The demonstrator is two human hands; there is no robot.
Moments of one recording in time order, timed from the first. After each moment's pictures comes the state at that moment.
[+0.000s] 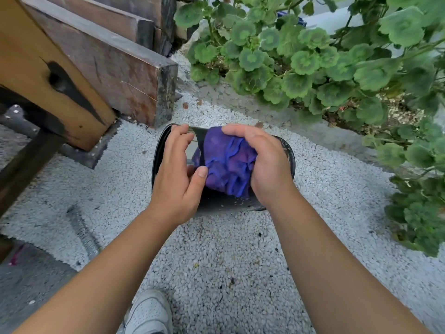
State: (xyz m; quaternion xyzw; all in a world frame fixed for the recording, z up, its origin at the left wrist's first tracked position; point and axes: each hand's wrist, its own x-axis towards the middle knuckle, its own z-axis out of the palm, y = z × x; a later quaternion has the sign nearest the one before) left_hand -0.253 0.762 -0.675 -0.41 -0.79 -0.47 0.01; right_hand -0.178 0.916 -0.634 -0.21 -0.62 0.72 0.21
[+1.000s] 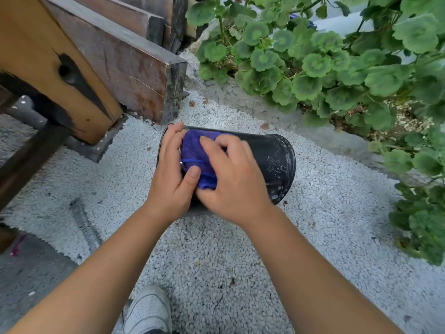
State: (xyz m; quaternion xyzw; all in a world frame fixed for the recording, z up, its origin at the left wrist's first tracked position) left_hand -0.266 0.744 -0.692 -0.38 -0.78 -0.49 0.00; right_hand -0.177 0.869 -0.645 -0.09 -0.95 0.24 0.20
